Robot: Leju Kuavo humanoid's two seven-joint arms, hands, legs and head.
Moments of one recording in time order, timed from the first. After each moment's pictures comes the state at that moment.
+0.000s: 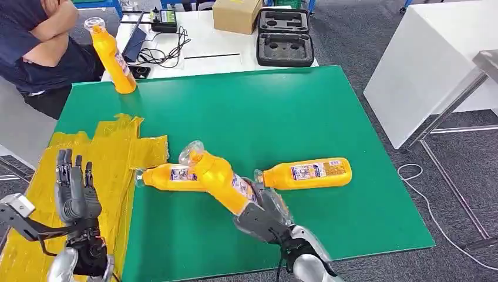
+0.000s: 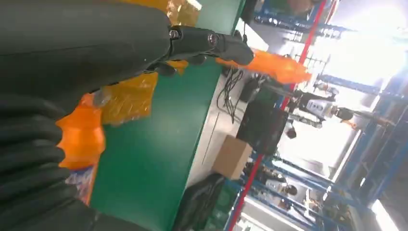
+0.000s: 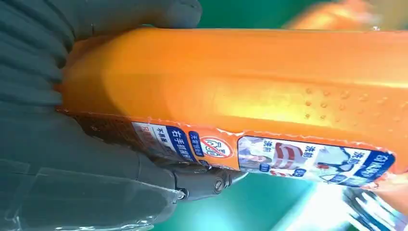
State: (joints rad) left arm 0.10 -0.09 0.23 -1.71 0.46 0.08 -0.36; right arm -0.09 0.04 0.52 -1.50 0.40 -0.04 -0.11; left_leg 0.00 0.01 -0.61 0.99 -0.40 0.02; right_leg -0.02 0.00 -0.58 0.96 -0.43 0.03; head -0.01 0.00
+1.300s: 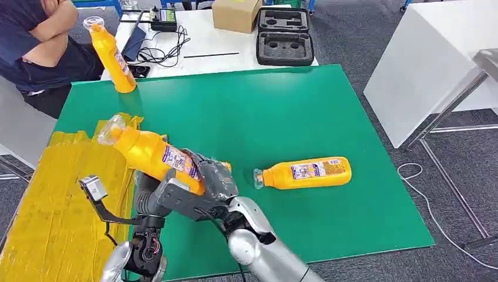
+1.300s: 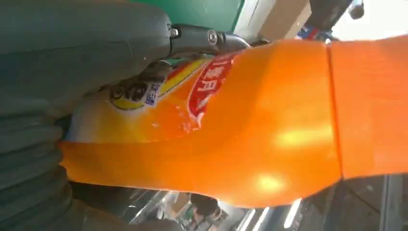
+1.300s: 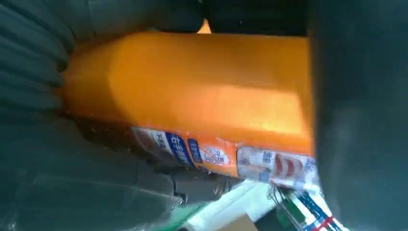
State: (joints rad) left arm 0.03 -0.13 -0.17 -1.68 0.62 0.04 -0.29; right arm -0.41 0.34 0.74 -1.11 0.59 -0.15 0.00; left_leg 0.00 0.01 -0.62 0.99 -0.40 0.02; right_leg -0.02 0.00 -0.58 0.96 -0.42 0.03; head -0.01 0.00
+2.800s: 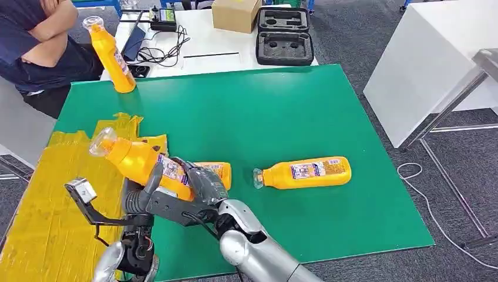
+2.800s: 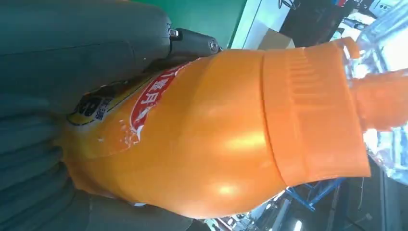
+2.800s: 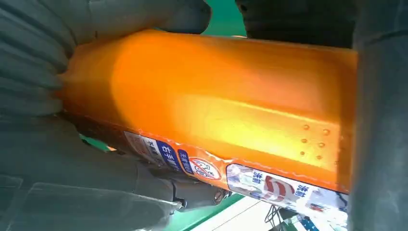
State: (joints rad) left arm 0.04 -0.12 -0.11 -1.69 0.56 0.09 -0.31; right arm -0.45 0.37 0.79 -0.99 0.59 -0.14 0.02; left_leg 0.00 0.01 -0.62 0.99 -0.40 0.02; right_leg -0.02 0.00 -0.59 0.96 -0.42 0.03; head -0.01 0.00
